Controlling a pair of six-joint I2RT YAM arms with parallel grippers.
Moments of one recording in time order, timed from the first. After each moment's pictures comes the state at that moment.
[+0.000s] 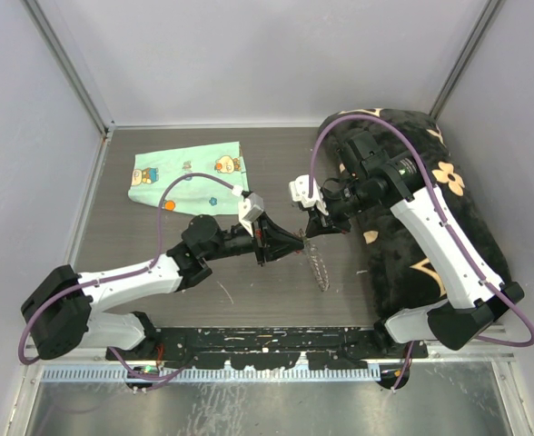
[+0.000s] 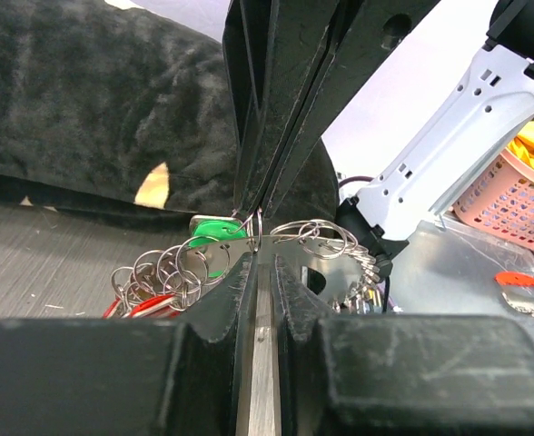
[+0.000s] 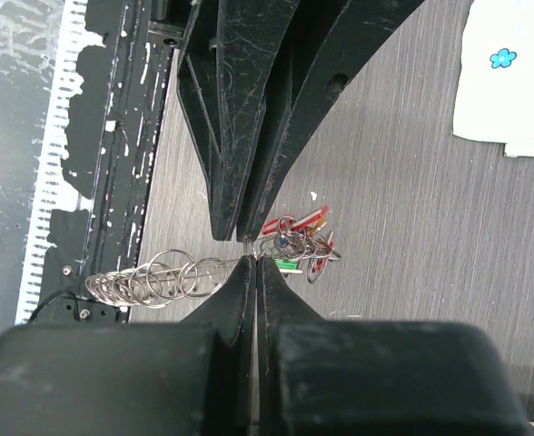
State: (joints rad) left arm -0.94 1.27 0.67 0.78 0.48 -0.40; right arm 0.53 1.36 1.67 -1.43 -0.77 -1.07
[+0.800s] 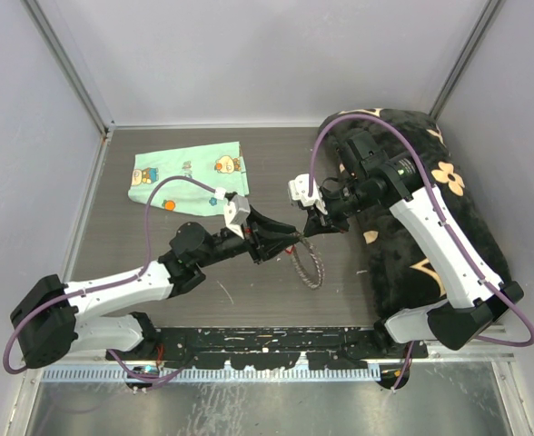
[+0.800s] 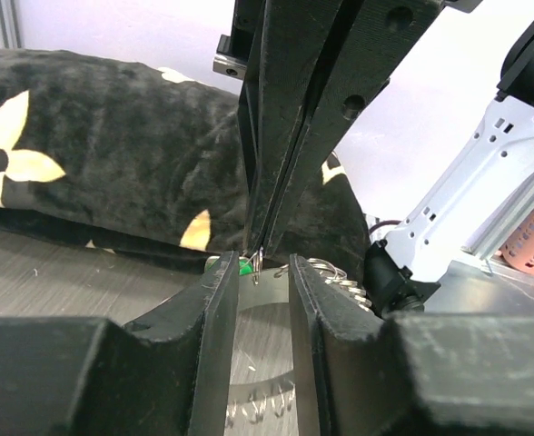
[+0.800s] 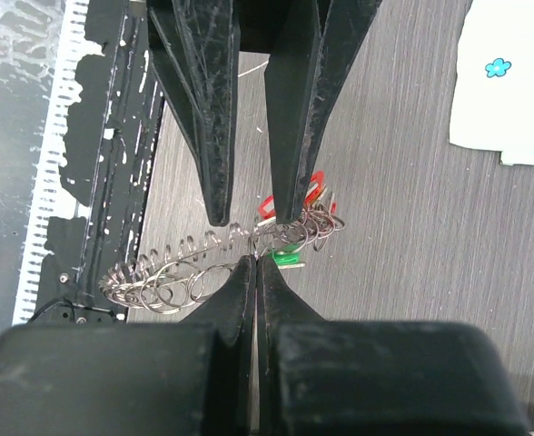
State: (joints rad) left arm -0.96 1.18 0.63 0.83 0.33 -0.33; right arm 0.52 1.36 1.66 -1.41 -0.78 -1.07
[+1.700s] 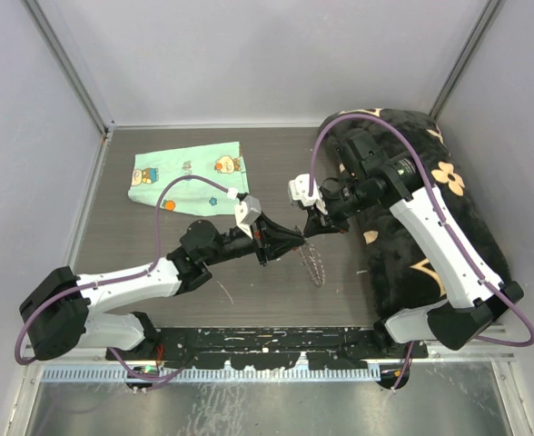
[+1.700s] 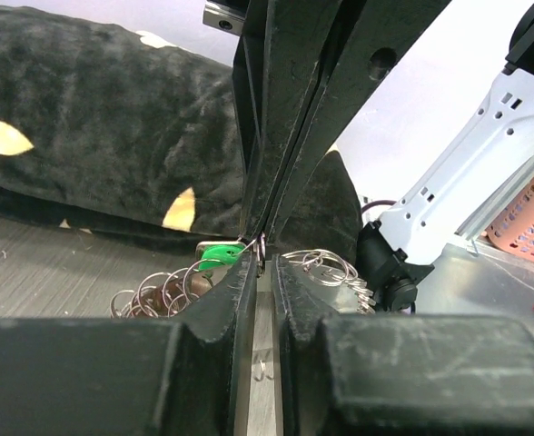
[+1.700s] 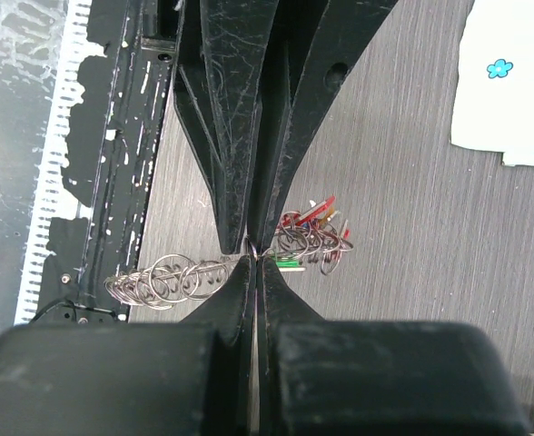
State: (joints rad) left arm -0.97 1.25 0.65 0.83 0.37 -0.35; right arm 0.52 1.36 1.66 -1.41 -0.79 -1.07
